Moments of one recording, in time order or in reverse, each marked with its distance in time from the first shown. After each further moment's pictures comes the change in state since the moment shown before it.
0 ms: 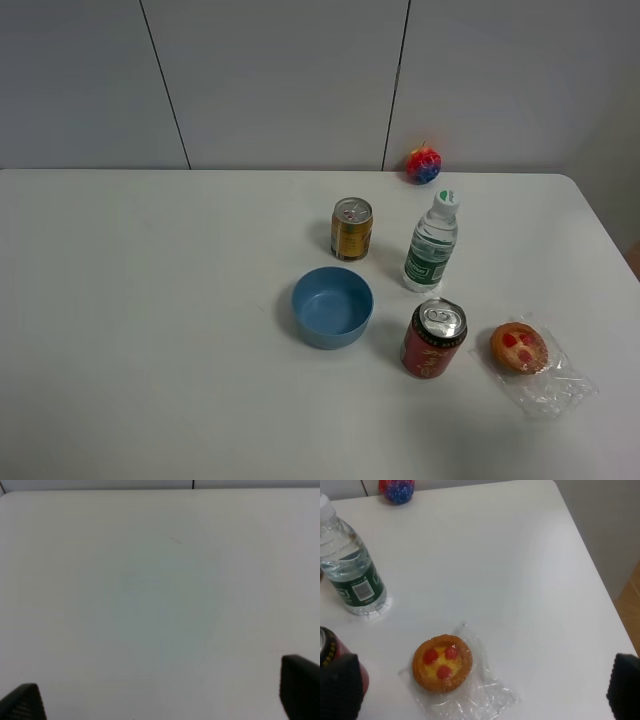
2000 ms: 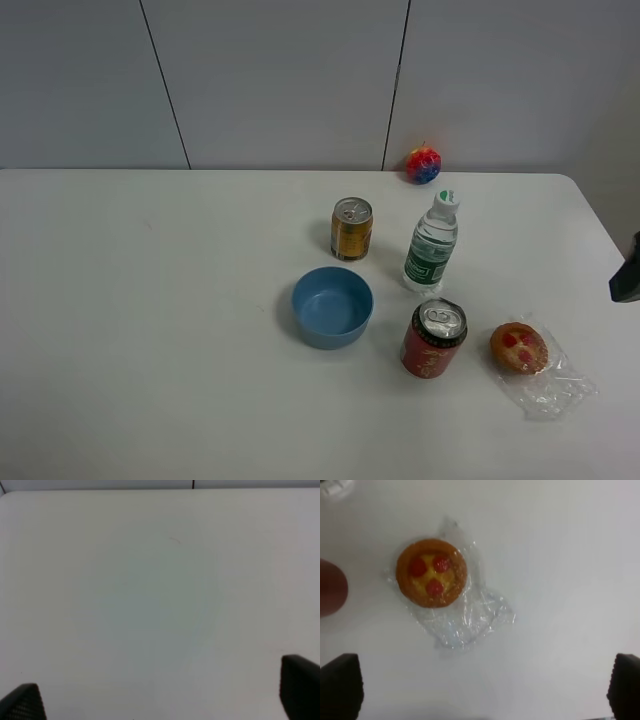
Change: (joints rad) left arm 0.000 0.000 0.000 0.001 0.000 0.000; right arm 0.000 0.977 -0.369 0.012 0.157 -0.038
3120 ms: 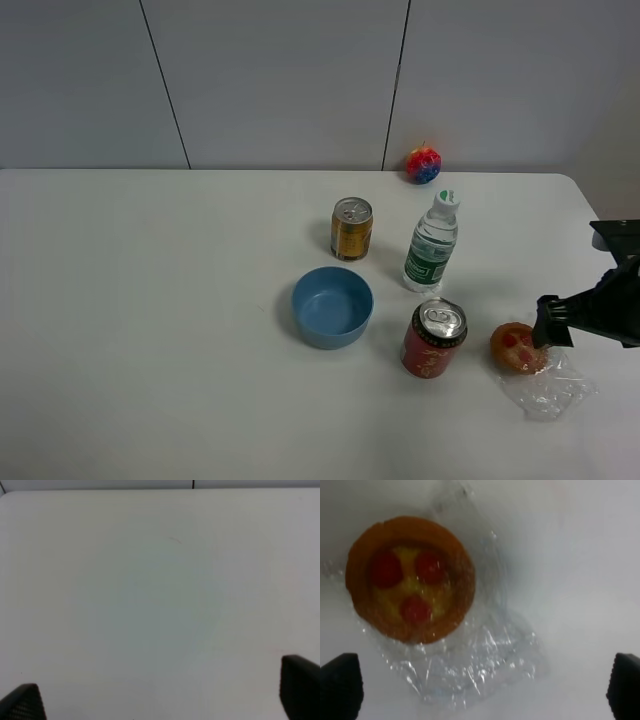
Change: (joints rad) left arm 0.000 0.000 0.000 0.000 0.000 0.000; right arm 0.005 0.344 0.288 0.022 -0.522 -0.089
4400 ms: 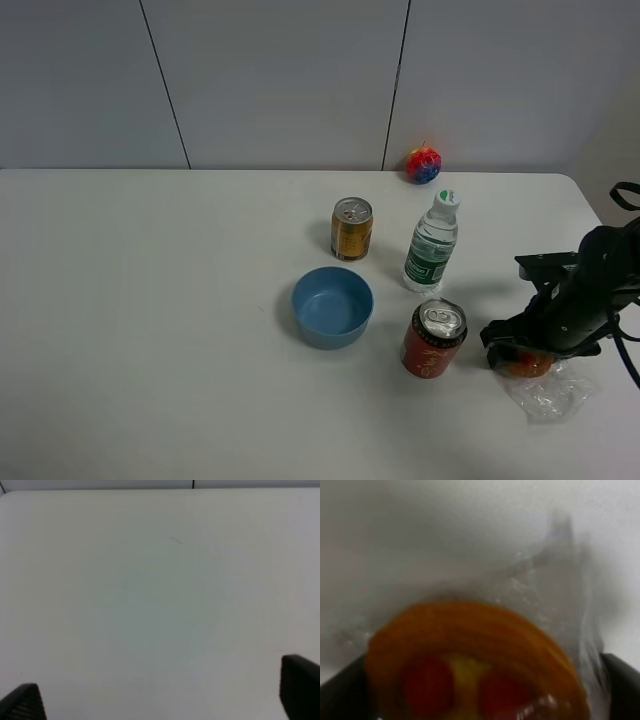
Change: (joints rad) left arm 0.000 0.000 0.000 0.000 0.000 0.000; right arm 0.104 0.385 0.000 0.028 -0.263 -0.001
